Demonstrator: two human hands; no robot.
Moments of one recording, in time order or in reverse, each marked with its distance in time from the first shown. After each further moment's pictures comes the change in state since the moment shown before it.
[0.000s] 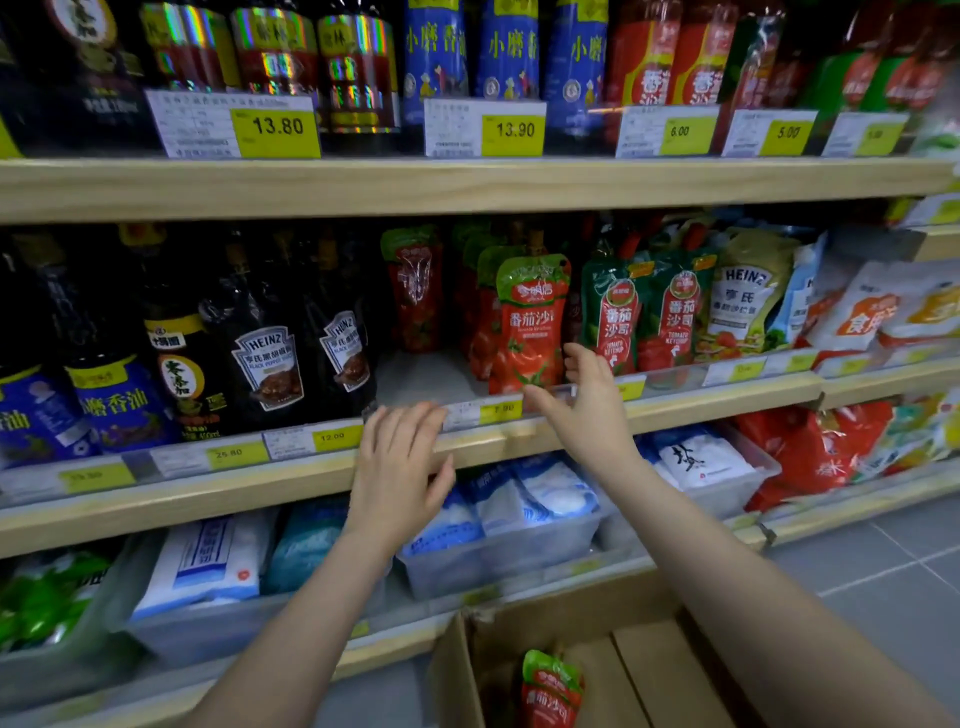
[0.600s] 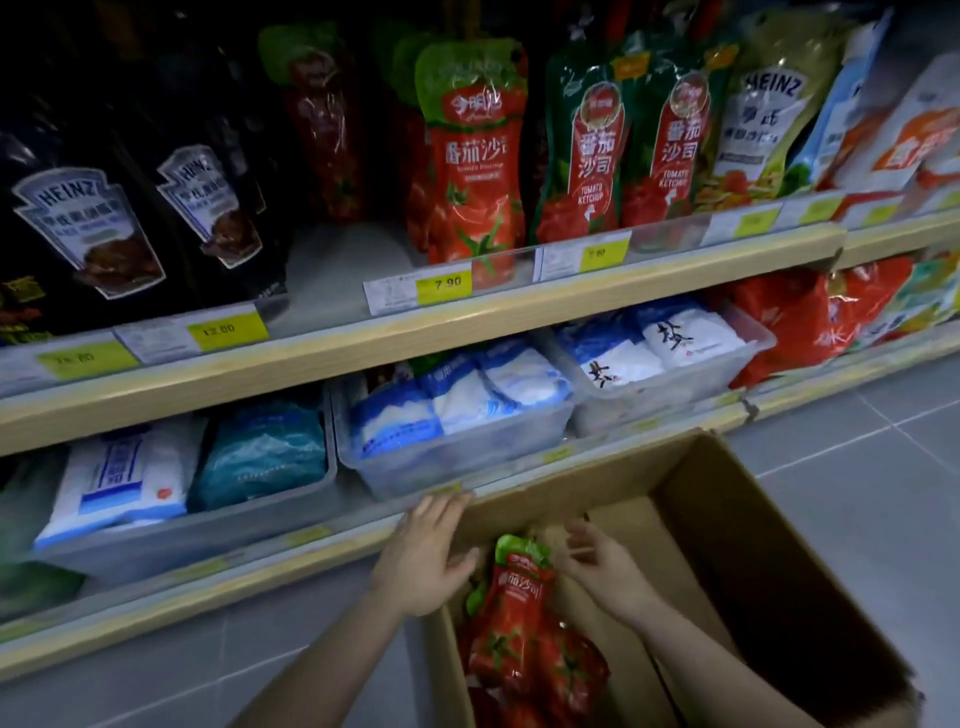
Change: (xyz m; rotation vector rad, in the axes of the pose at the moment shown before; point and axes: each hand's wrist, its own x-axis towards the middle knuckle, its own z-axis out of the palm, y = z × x) left_hand -0.157 0.068 0.102 -0.409 -0.776 -0.116; right_hand -0.196 0.191 0.028 0.012 -0.579 0.726
